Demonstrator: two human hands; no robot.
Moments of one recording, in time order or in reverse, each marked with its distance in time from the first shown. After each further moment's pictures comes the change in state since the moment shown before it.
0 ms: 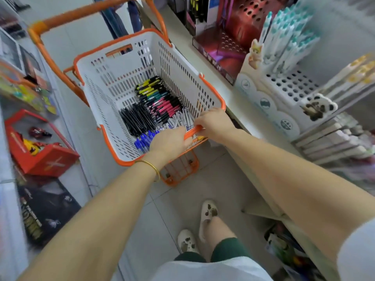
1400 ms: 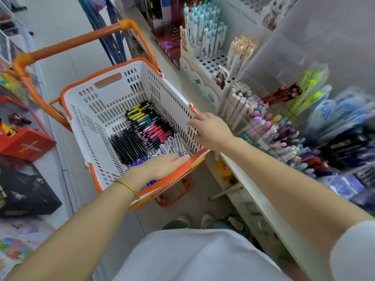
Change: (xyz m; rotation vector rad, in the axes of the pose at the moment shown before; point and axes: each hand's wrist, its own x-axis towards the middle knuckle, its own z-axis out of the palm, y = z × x) left_hand -0.141 0.195 0.085 -0.350 -0.408 -0.051; right_hand -0.243 0.072 0.000 0.083 0.017 0.055
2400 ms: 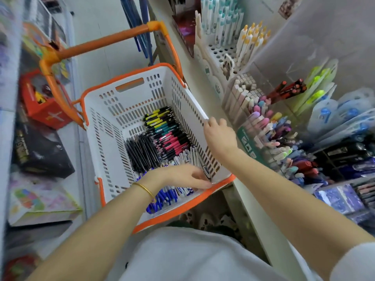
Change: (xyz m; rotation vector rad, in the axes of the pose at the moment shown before) left_hand 0.005 0.063 0.077 -0.125 -0.251 0.116; right_hand -0.053 0.017 0.019 -0.174 0.005 0.086
